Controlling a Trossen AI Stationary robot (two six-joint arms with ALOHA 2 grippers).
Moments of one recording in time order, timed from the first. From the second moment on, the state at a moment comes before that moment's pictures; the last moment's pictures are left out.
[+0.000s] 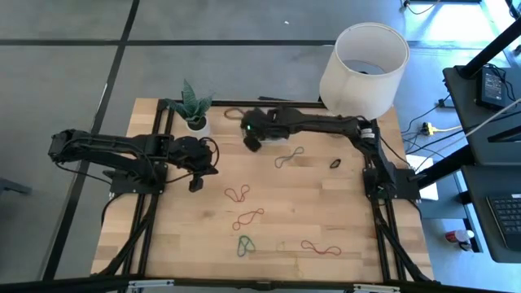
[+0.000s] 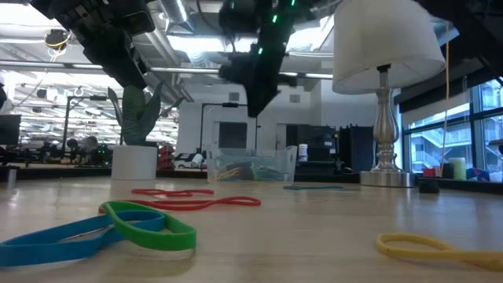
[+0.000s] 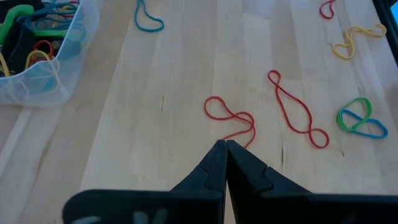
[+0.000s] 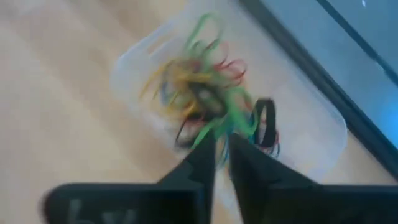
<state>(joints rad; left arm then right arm) 0.04 0.90 0.64 -0.51 0.08 -0.14 -0.19 2.13 1.95 -0.98 0.43 0.43</state>
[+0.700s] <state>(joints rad) -0.36 1.32 0.92 -0.58 -0.23 -0.38 0.34 1.55 1.08 -0.76 0.32 0.71</state>
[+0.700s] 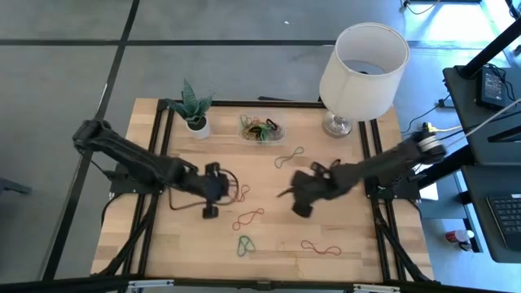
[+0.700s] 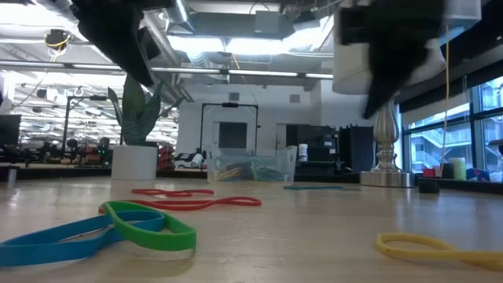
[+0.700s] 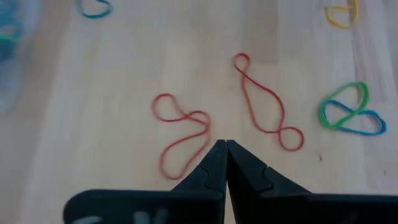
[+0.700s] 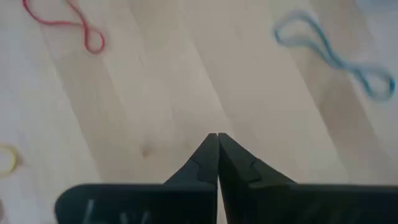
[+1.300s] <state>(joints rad) -0.48 1.83 1.18 -0.58 -0.21 -0.61 0.59 1.28 0.74 -0.72 0.34 1.01</state>
